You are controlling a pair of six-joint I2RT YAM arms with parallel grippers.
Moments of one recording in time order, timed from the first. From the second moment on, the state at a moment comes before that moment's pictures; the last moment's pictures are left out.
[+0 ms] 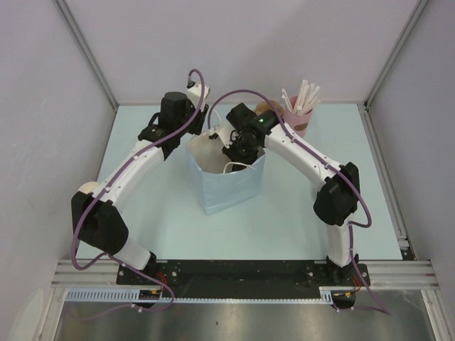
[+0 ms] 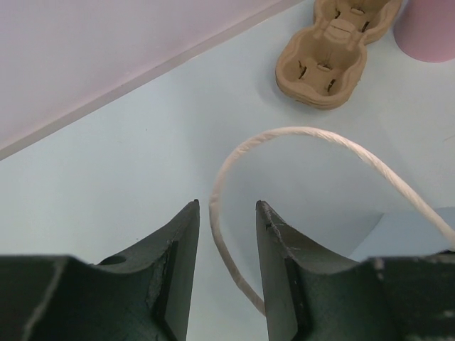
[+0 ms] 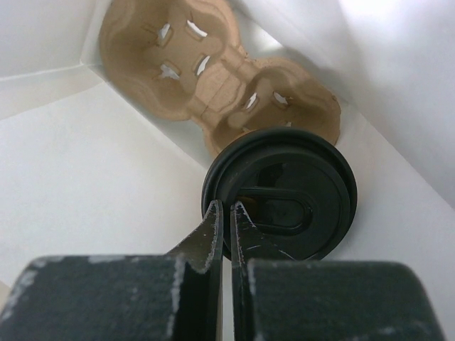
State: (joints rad) left arm -0.40 1.54 1.40 -0.29 -0.05 0.17; right arm 0.73 1.99 2.00 -1.17 -0.25 -0.29
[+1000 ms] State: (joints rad) left arm -0.40 1.50 1.39 -0.32 -0.08 0.17; right arm 0.71 2.04 1.96 -1.17 -0.28 -0.30
